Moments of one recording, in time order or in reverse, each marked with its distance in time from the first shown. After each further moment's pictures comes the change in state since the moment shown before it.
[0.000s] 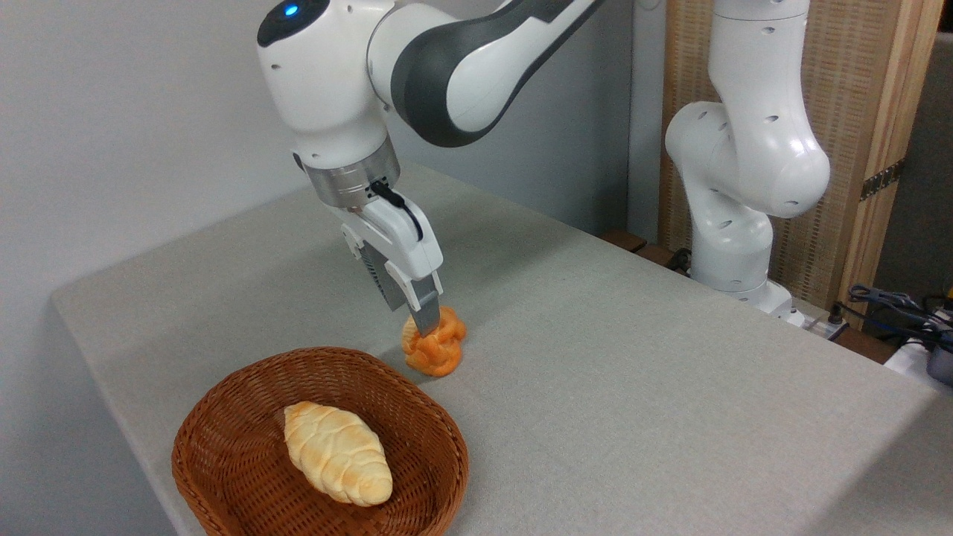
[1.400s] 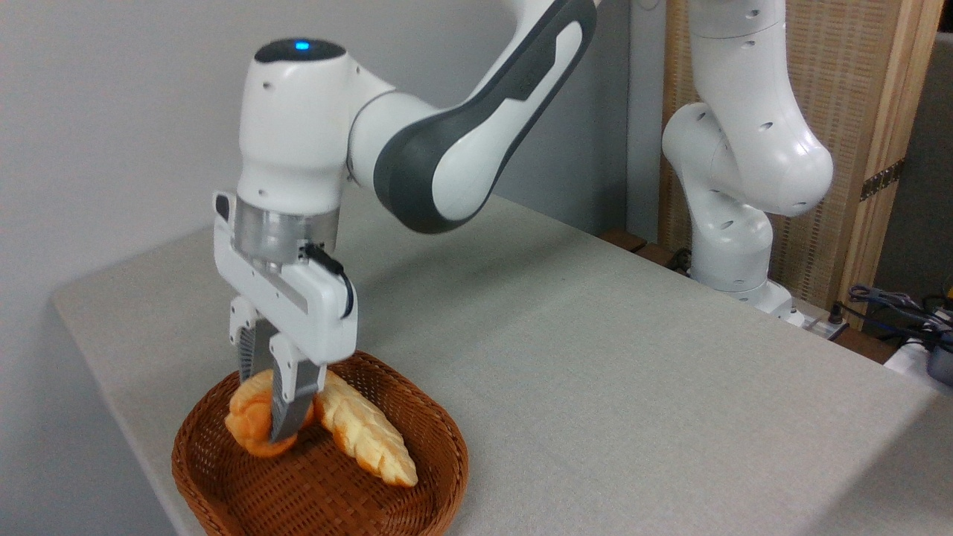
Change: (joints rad) arm 0.082 0.181 0.004 0.097 0.013 0.606 0.002
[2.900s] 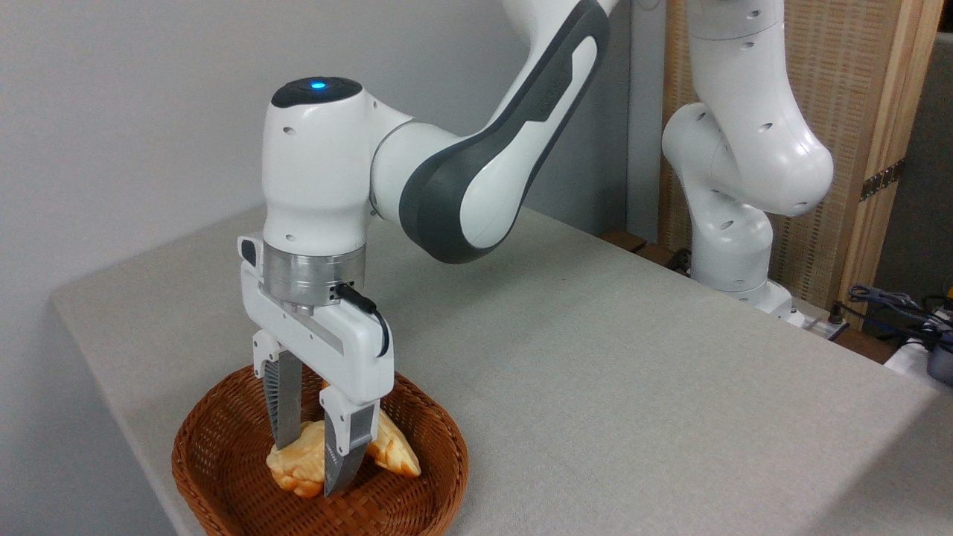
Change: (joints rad) arm 0.007 0.028 0.042 -0.042 0.040 -0.004 0.001
